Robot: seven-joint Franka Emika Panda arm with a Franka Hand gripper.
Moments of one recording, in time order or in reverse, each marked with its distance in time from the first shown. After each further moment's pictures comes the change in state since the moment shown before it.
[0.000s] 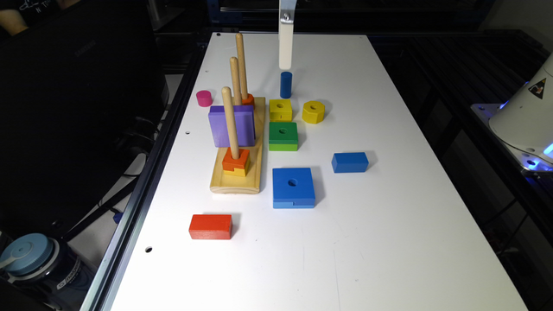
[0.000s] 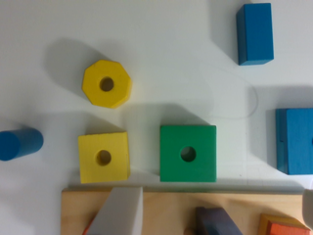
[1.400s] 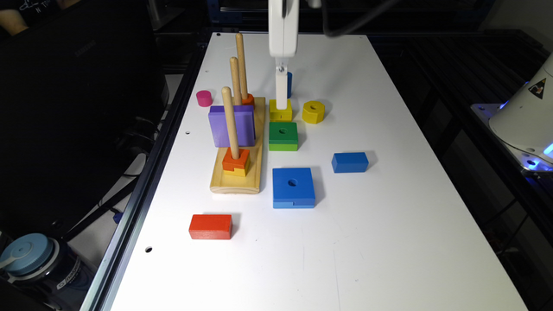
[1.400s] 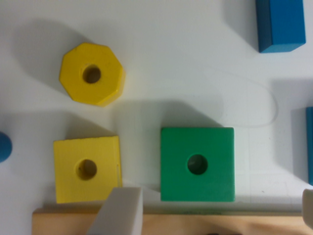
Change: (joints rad) arm 0.000 0.142 -0.002 -0.019 -0.041 0.136 0.025
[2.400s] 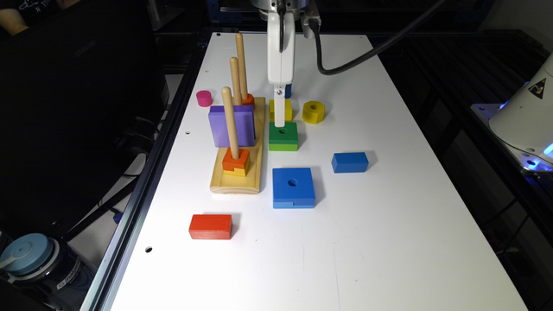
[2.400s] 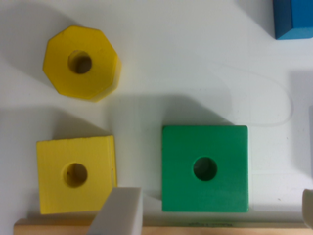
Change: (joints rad) arm 0.000 0.059 -0.002 -0.011 -0.024 0.070 0.017
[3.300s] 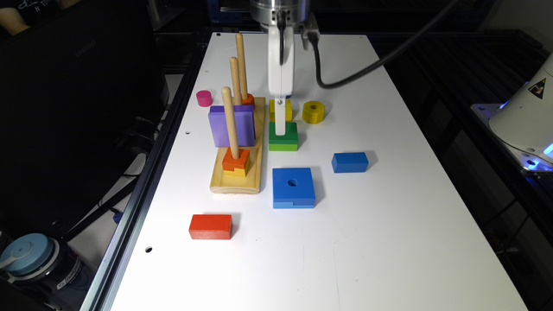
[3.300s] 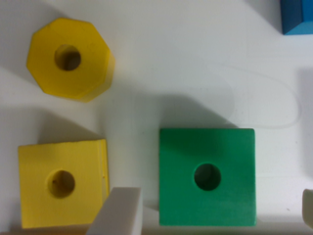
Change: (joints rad) arm 0.000 0.056 -0.002 -0.003 -0.009 0.052 0.004
